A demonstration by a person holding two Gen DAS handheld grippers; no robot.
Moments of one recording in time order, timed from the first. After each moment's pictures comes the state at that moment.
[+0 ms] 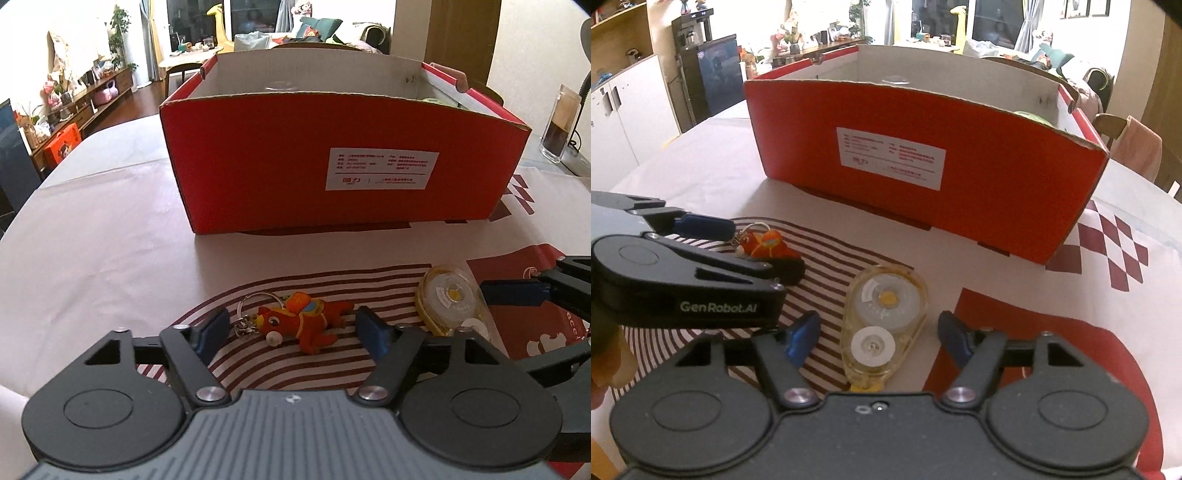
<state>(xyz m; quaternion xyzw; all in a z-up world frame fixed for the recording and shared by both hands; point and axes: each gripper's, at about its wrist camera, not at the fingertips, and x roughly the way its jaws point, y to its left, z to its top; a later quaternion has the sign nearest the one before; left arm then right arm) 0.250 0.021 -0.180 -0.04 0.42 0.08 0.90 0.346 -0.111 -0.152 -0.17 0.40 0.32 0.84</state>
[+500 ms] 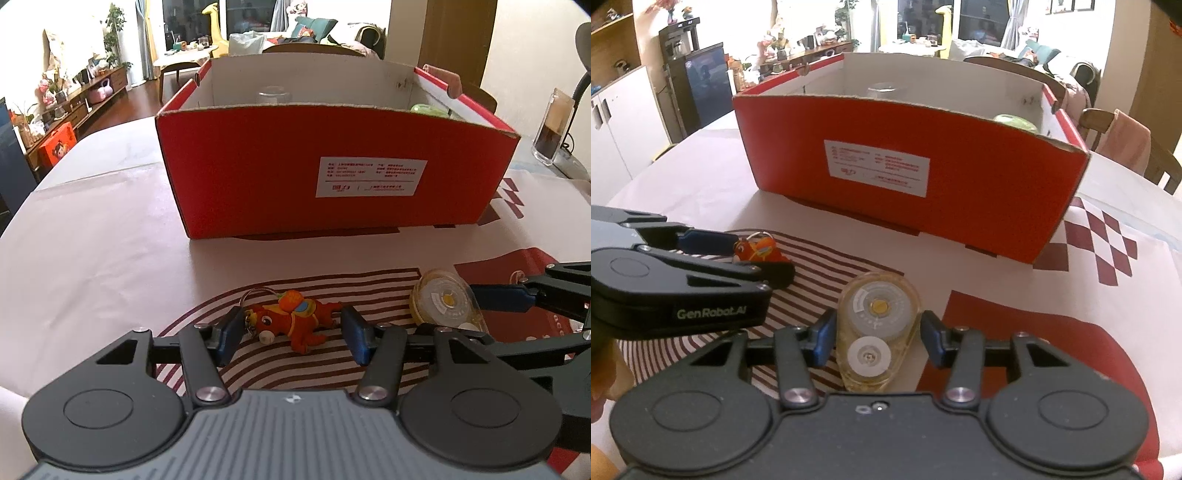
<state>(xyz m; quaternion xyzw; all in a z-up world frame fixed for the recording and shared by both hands) 0.249 0.020 -0.169 -0.05 0.42 0.07 0.90 0.344 -0.120 -0.138 -0.15 0.40 0.30 0.85</state>
